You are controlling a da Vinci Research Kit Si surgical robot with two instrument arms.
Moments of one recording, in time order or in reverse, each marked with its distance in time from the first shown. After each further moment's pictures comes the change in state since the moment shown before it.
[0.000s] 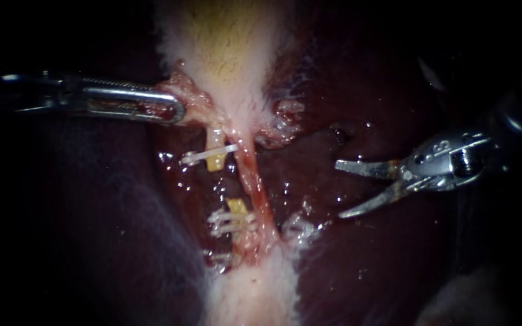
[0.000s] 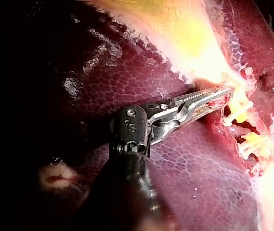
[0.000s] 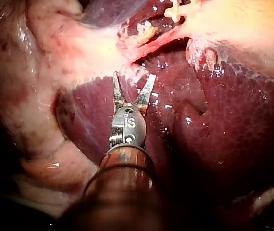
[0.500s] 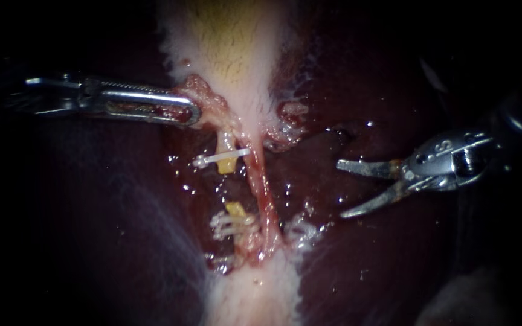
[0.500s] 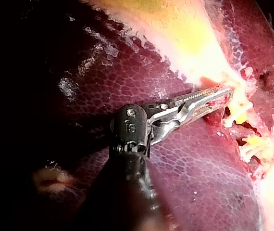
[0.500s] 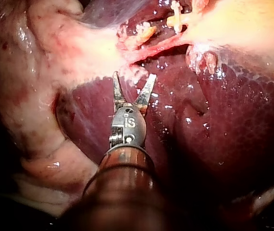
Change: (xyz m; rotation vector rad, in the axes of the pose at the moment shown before) right arm 0.000 0.000 0.000 0.001 0.000 0.000; left arm -0.001 -0.001 0.001 -0.003 -0.004 0.006
